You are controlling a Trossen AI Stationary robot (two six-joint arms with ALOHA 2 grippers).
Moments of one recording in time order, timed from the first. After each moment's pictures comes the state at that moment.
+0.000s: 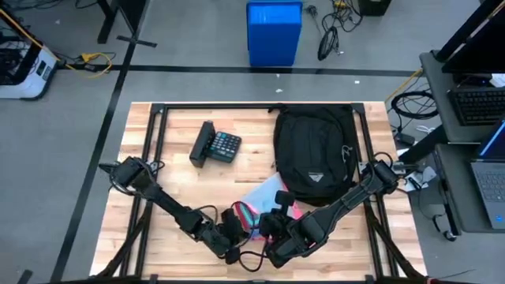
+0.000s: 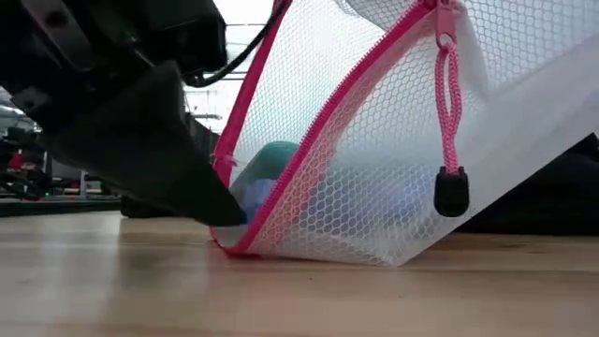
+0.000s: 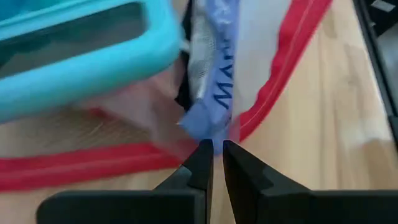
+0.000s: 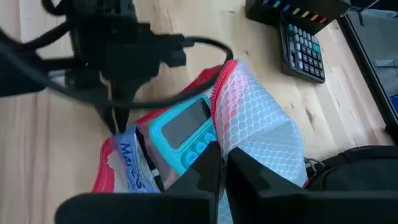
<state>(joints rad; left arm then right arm) -0.61 1.96 0.97 0.23 -0.43 -0.72 0.60 2.03 1.94 -1.16 0.68 0.65</state>
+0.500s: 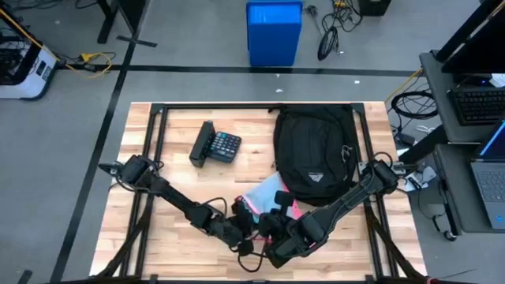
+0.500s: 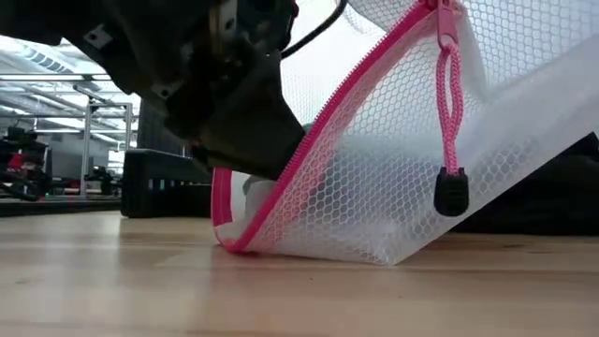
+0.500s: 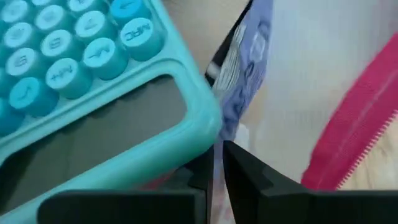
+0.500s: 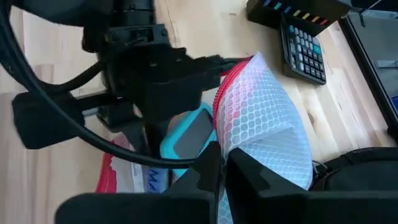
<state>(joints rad) -0.53 1.98 1.06 0.22 -0.44 -0.59 0.60 2.03 1.94 -1.16 0.68 0.64</state>
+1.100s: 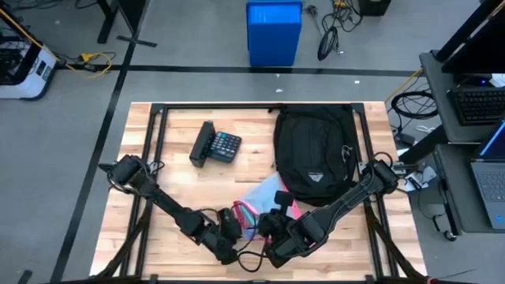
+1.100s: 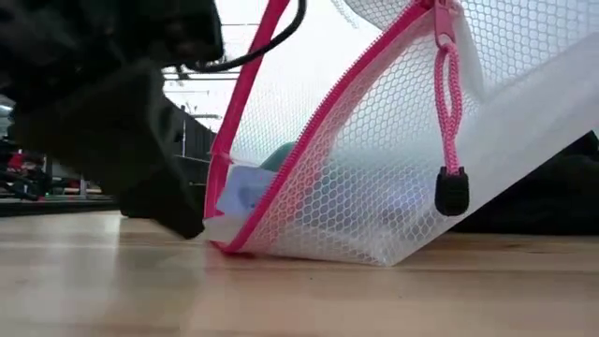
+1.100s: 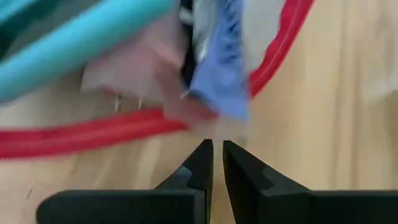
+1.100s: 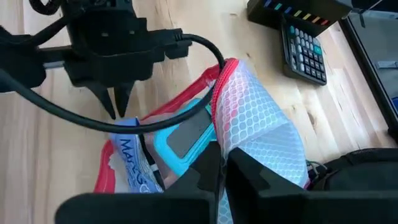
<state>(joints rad) -0.62 1.92 1.06 -0.14 -0.37 -0.73 0.60 2.03 1.94 -1.15 0.68 0.64</state>
